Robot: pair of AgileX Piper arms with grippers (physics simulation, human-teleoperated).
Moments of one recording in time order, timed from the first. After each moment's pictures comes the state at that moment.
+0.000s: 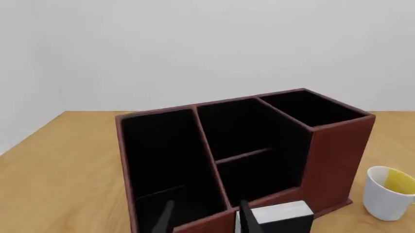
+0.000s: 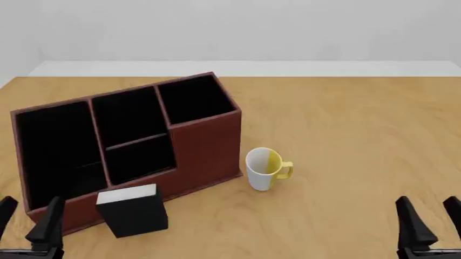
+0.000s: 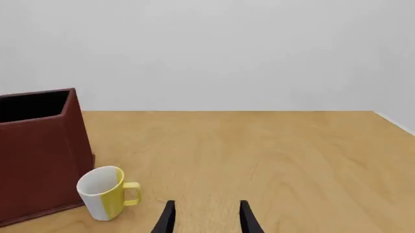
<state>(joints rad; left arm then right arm) 0.00 0.00 0.00 0.00 0.00 0.00 0.00 0.00 0.00 0.00</state>
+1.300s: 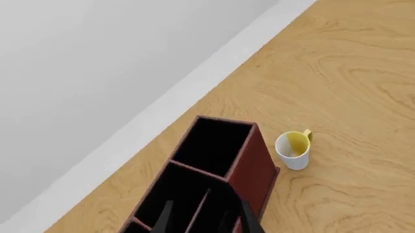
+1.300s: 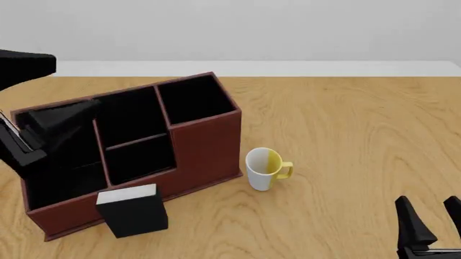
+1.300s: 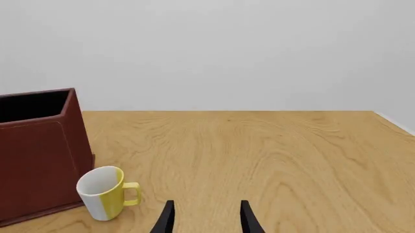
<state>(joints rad) -0.53 0.72 -1.07 0.65 0.43 0.00 0.01 0.00 0.00 0.00</state>
